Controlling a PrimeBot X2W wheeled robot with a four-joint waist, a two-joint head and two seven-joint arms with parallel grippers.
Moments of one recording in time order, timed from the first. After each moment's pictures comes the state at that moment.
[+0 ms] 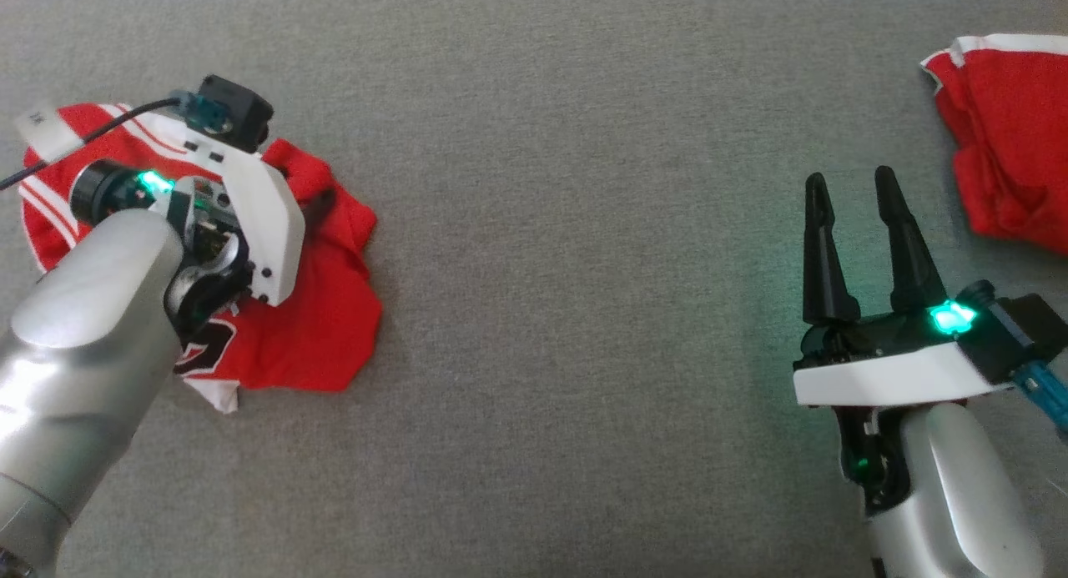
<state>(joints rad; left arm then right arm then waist) -0.93 0.48 -0.93 0.64 -0.83 -0.13 0.55 -0.19 -0.05 0.11 0.11 0.28 0.13 -0.25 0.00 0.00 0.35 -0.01</state>
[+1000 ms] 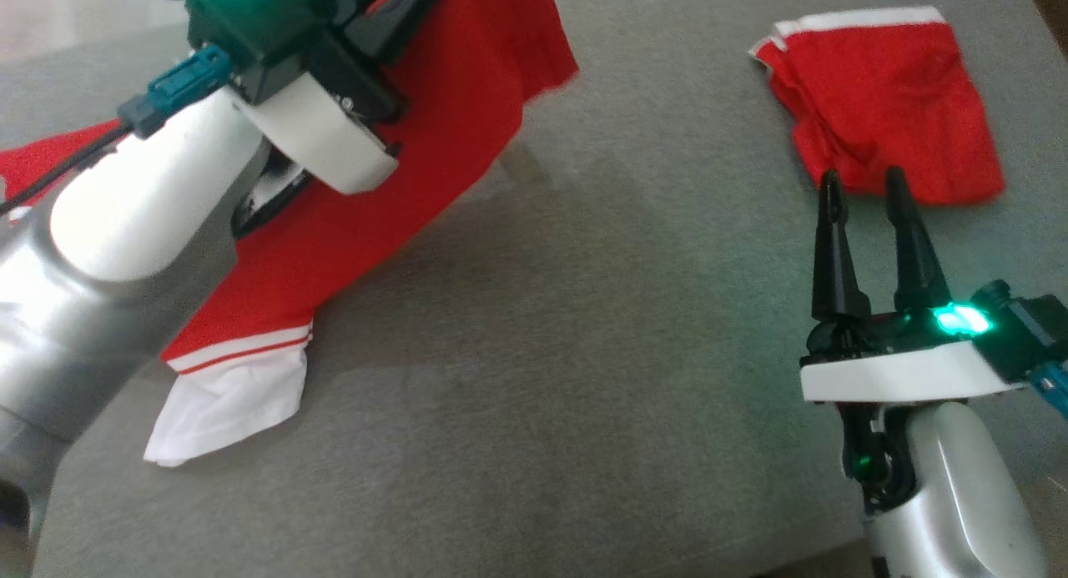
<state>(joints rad) -1.17 0.47 -1.05 0.34 -0.62 -0.13 -0.26 -0.20 -0.05 0.10 0.11 0.36 0.13 -0.25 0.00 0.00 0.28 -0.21</state>
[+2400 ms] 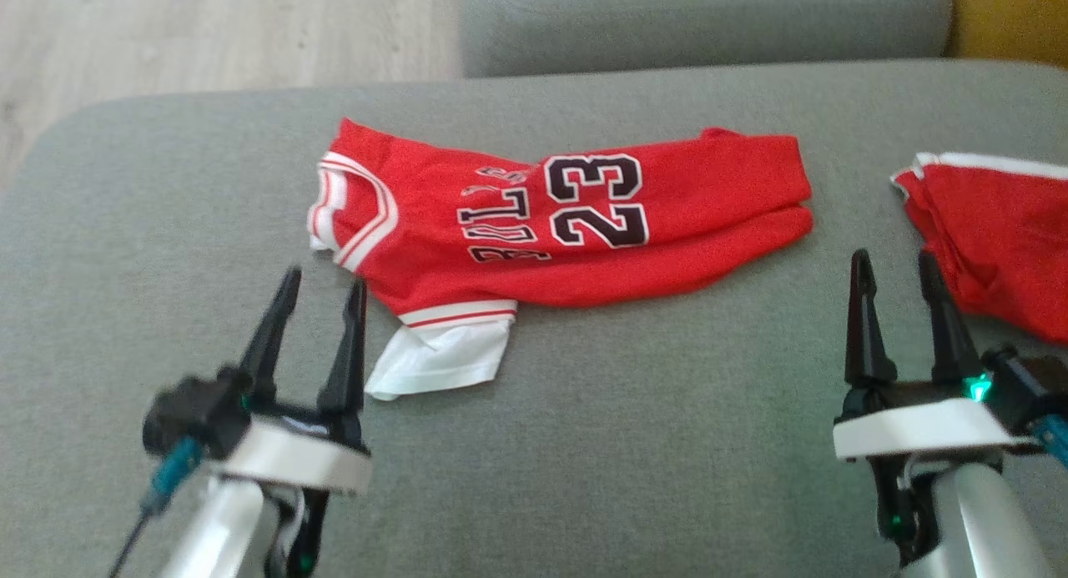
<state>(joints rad) -0.24 0.29 -0.43 0.23 -0.49 -0.02 -0.26 -0.11 -0.05 -0.02 0.19 0.23 0.13 -0.25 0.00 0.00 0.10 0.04</state>
